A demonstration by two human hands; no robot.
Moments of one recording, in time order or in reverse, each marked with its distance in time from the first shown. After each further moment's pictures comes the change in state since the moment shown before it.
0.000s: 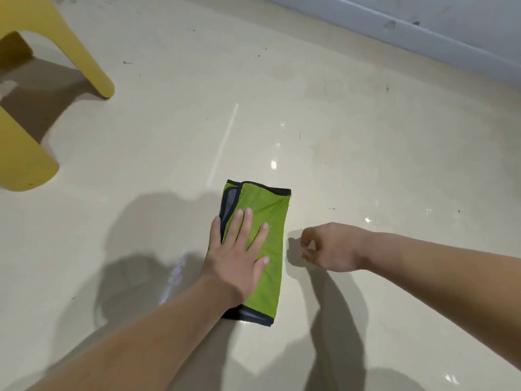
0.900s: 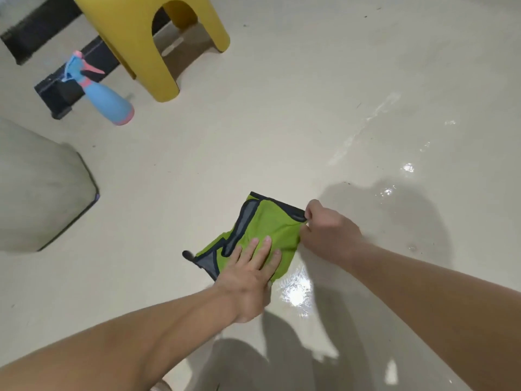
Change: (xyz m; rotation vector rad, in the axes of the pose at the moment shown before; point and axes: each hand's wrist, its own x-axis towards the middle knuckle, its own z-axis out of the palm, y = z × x) left_hand -0.082 0.242 -0.040 -0.181 -0.569 -0.499; right_hand 0.018 0.122 0.075 0.276 0.218 -0.501
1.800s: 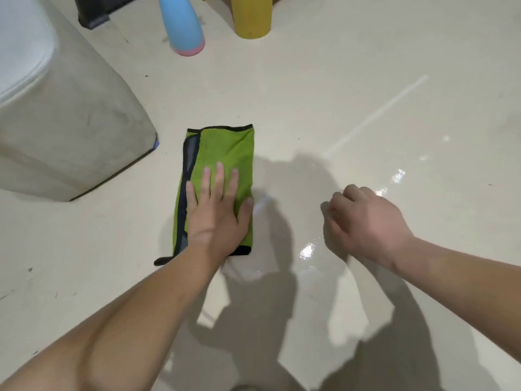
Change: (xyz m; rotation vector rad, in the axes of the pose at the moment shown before) left_hand 0.019 -0.284 0.113 -0.376 0.596 -0.452; right_hand 0.035 -0.159 0.131 -0.537 0.232 -0.385
